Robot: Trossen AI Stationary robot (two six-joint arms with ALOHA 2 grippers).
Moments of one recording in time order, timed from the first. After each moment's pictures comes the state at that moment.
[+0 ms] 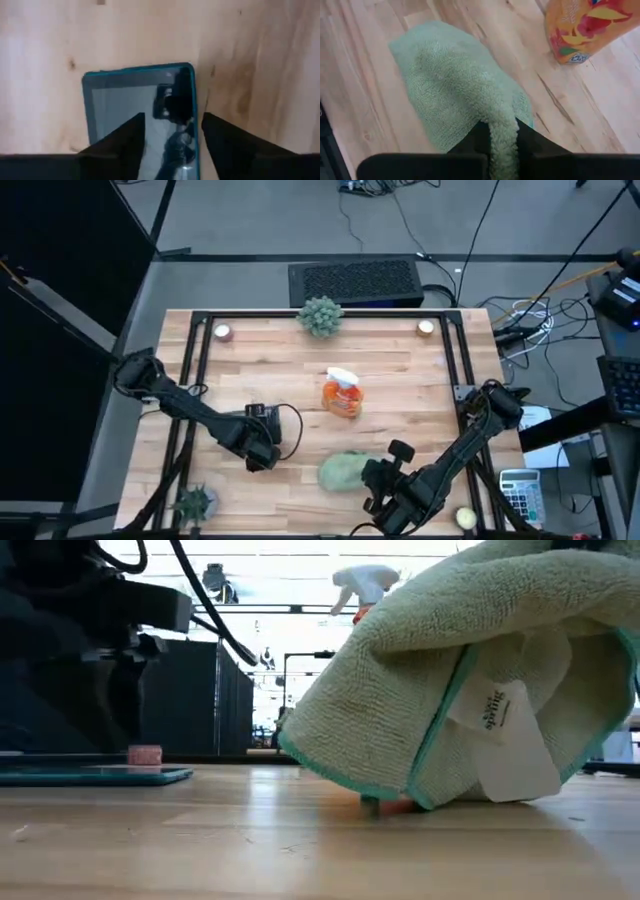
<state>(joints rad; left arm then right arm) -0.48 1.62 0.96 -0.82 -0.29 -0.51 0.76 1.95 1.68 -1.23 0.55 1.21</state>
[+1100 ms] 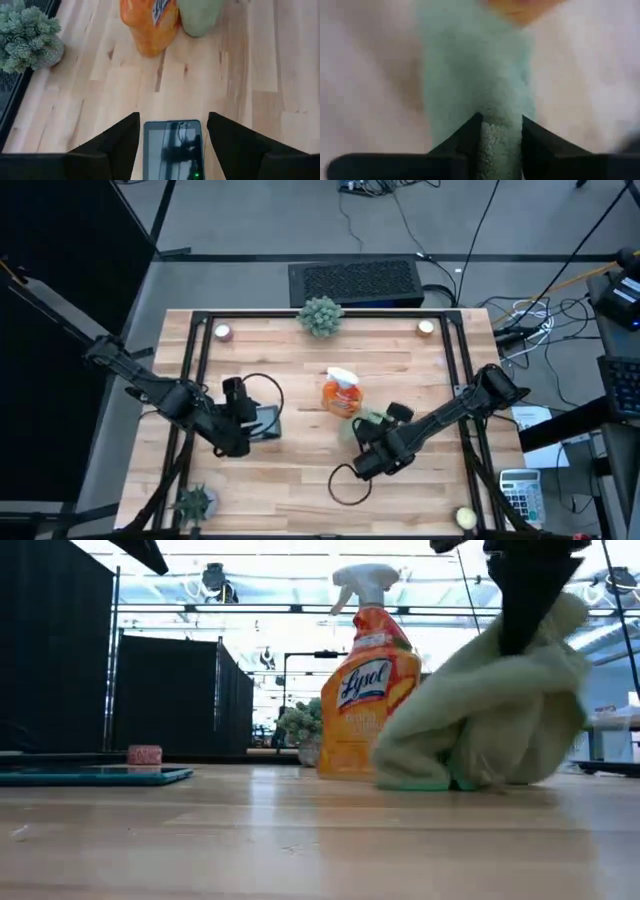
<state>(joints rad) -0.53 1.20 1.16 -1.04 -0.51 -0.46 0.49 1.87 1.58 -1.32 0.24 0.91</state>
